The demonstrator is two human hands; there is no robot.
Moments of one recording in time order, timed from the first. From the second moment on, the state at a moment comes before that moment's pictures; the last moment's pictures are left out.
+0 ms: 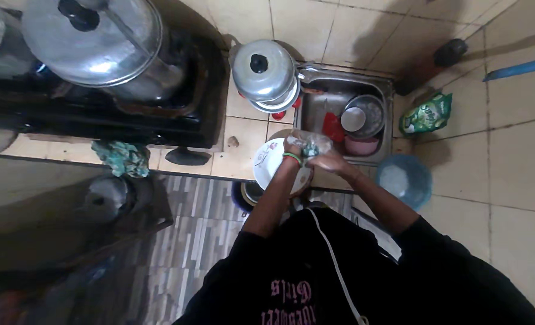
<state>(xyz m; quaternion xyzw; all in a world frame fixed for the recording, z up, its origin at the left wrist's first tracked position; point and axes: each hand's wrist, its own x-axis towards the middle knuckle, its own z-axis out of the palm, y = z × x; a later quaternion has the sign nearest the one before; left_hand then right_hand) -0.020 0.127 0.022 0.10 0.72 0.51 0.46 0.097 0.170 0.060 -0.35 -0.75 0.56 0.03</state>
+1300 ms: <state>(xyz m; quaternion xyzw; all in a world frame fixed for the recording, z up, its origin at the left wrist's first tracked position) -0.187 0.064 -0.086 0.04 0.82 0.45 0.36 -0.062 0.198 0.028 -0.25 -0.86 0.43 0.01</state>
